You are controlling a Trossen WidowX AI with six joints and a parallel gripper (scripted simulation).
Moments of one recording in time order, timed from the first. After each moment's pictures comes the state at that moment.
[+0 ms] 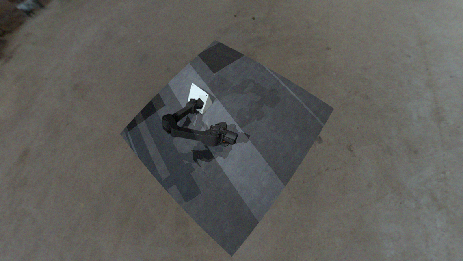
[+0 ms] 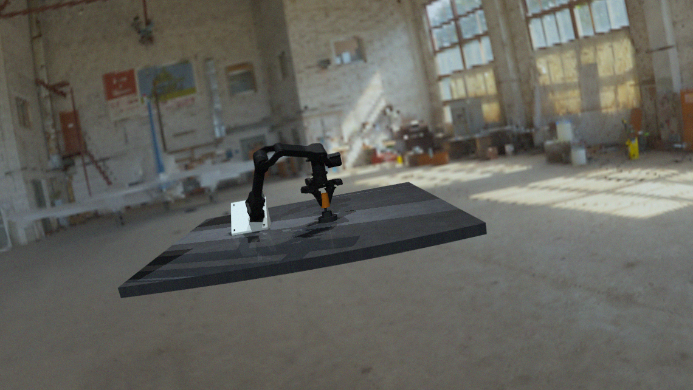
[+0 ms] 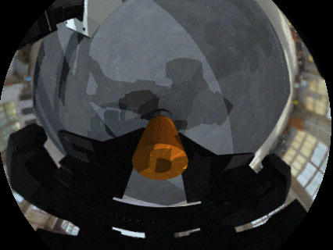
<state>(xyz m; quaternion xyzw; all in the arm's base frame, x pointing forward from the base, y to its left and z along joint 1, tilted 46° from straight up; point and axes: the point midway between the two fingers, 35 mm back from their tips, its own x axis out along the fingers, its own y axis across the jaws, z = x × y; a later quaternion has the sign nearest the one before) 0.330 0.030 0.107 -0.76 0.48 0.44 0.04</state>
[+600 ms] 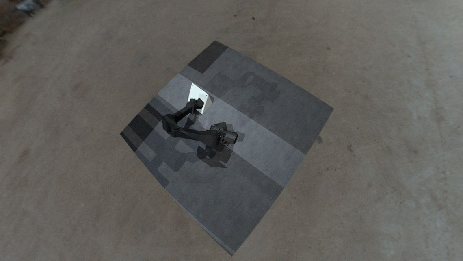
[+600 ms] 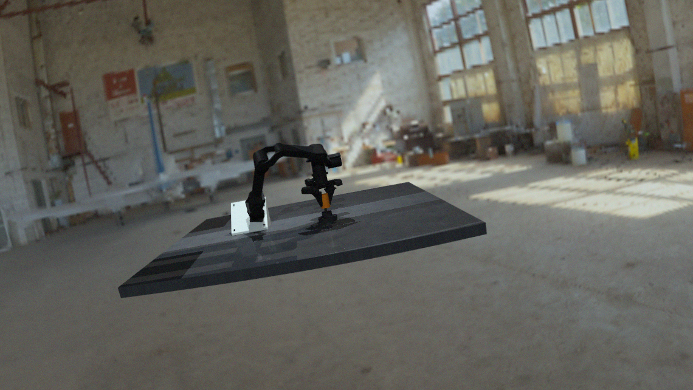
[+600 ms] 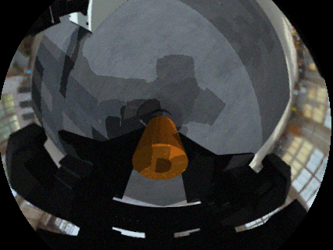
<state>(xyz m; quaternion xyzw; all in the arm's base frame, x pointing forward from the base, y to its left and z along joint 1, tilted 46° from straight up) 0.331 0.028 0.105 -0.76 0.47 0.45 0.02</state>
